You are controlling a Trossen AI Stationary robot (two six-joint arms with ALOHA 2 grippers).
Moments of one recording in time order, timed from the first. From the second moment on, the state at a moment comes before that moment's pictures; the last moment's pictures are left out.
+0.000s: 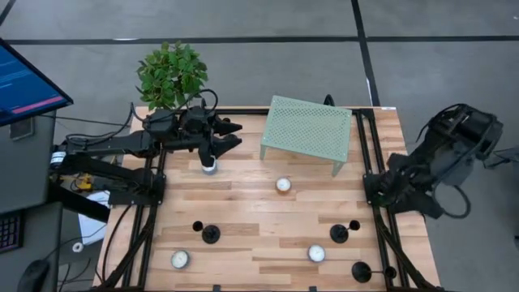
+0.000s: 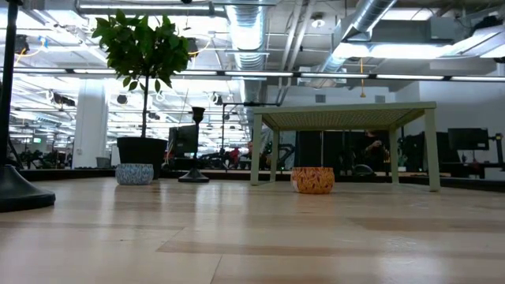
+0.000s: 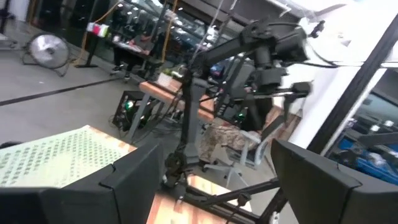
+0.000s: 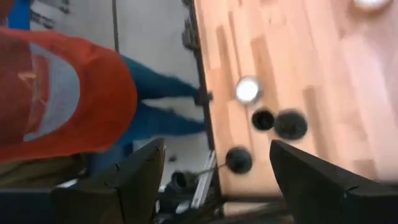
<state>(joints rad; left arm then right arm) 0.10 0.86 0.97 0.20 0.03 -0.41 0.86 1.12 1.84 -1.57 0.08 1.11</state>
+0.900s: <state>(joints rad) 0.10 0.88 0.97 0.22 0.00 -0.40 1.00 1.40 1.79 -1.57 -0.29 1.16</state>
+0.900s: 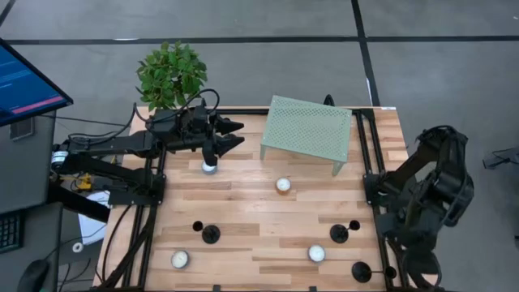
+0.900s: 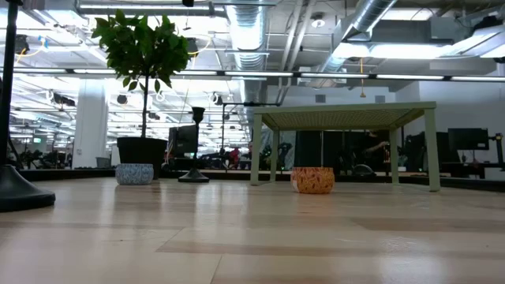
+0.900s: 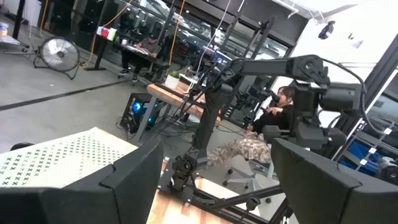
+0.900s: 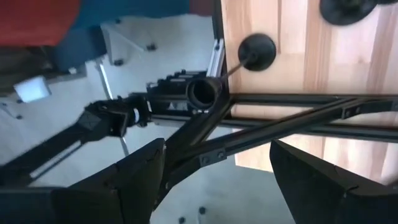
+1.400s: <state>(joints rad) 0.10 0.88 0.97 0.23 0.00 -0.40 1.08 1.48 1.79 -1.57 -0.27 1.36</state>
